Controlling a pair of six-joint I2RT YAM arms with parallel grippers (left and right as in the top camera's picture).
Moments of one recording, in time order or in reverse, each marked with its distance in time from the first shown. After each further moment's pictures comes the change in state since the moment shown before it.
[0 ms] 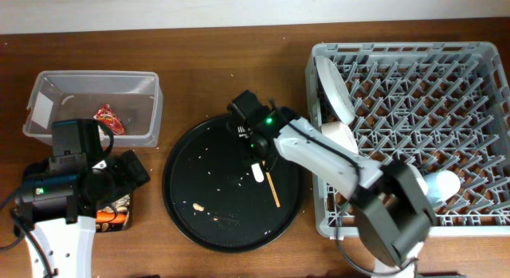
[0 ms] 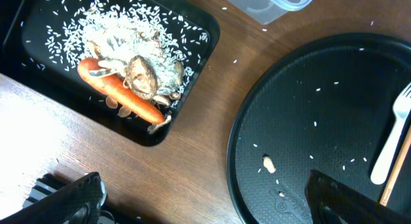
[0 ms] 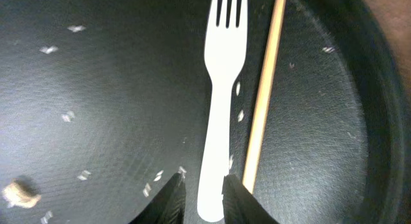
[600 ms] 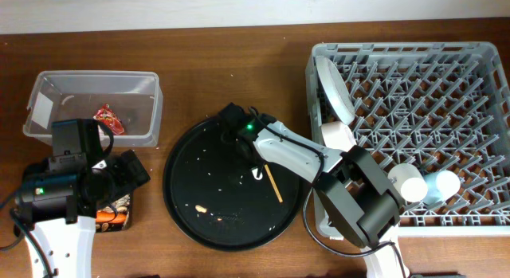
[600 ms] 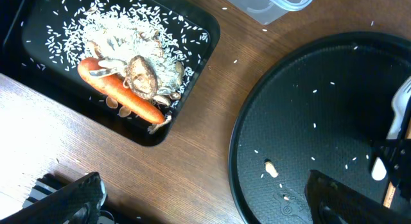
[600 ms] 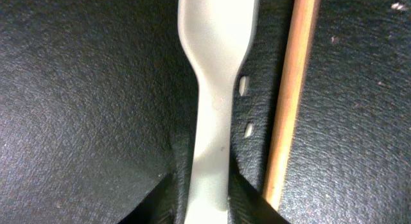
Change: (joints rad) left arm 0.000 0.000 0.000 0.000 0.000 0.000; right arm 0.040 0.201 0.029 0.040 0.102 0.000
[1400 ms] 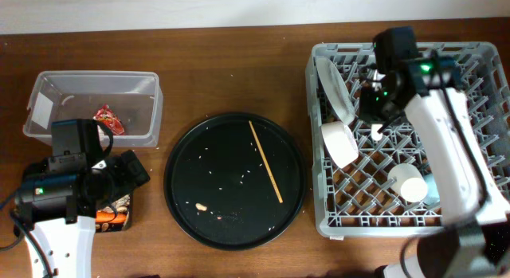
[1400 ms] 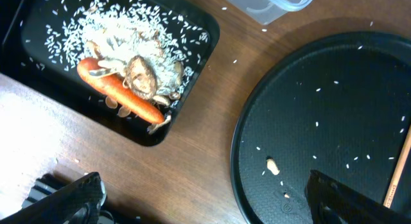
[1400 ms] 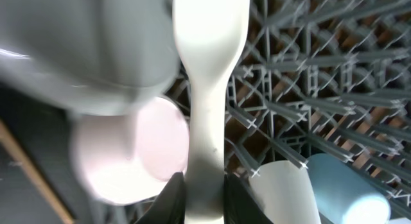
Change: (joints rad) left arm 0.001 0.000 0.000 0.000 0.003 0.000; right arm -0.632 -0.444 0.127 -0.508 0.097 -0.135
